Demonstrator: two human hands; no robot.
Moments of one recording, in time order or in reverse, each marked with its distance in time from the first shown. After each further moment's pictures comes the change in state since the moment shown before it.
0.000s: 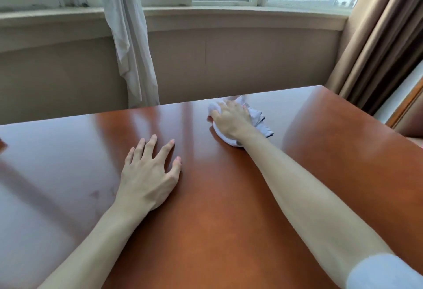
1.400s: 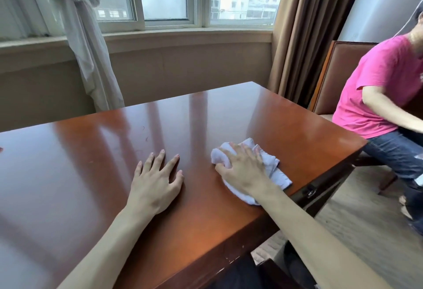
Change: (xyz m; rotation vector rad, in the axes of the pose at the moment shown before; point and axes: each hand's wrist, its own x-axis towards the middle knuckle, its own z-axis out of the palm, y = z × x) left_hand -0.148 0.056 -0.002 0.008 -0.054 0.259; right_hand -0.342 0.036 -0.044 -0.035 0.090 0.147
